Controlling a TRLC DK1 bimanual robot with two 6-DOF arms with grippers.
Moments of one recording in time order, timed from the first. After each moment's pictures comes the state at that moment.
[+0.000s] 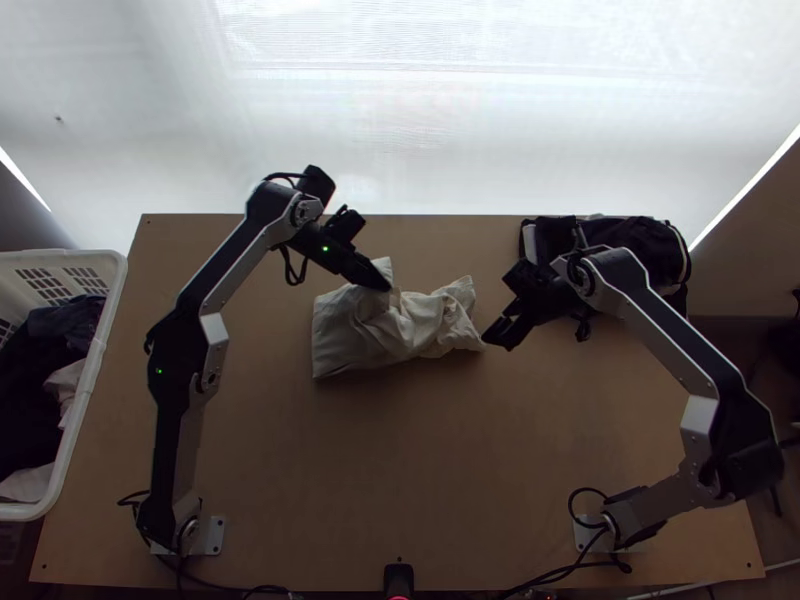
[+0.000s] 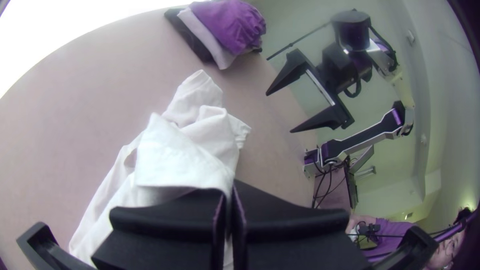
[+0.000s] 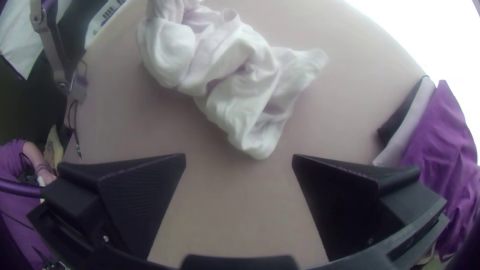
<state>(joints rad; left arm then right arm) -0.37 2.28 2.26 -1.28 0.89 0.36 0.31 1.66 1.38 -0.95 -0.43 -0.45</state>
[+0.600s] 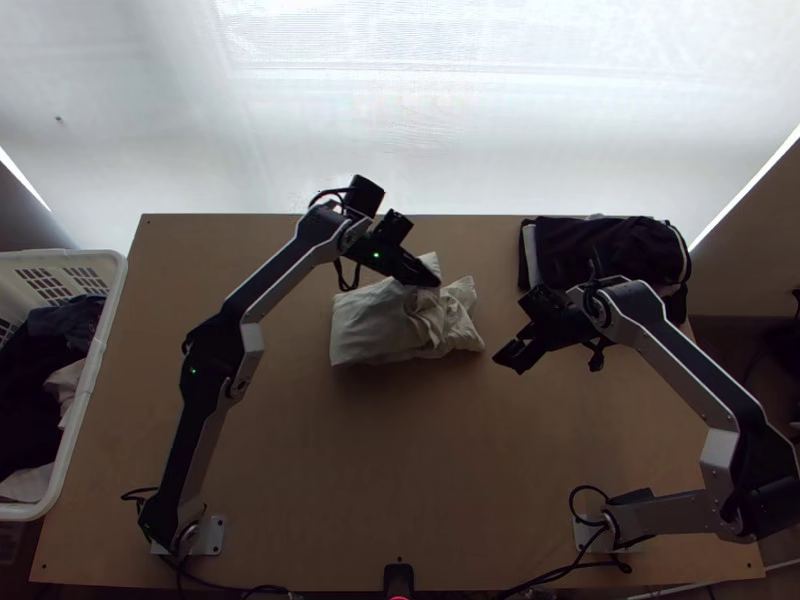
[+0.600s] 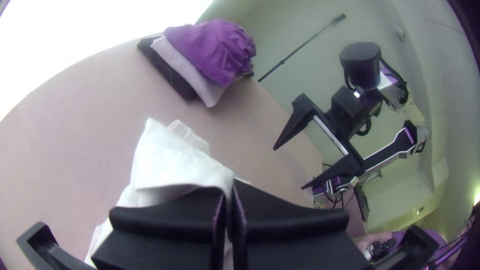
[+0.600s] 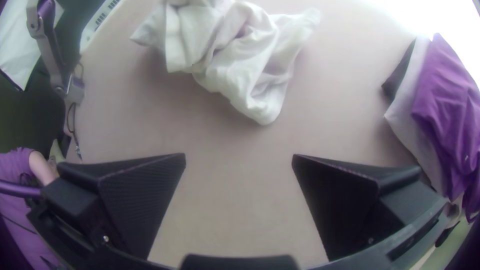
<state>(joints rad) -0.50 2.37 2.29 -0.85 0.89 0.10 0.27 1.52 1.15 -0.87 -0.43 -0.40</state>
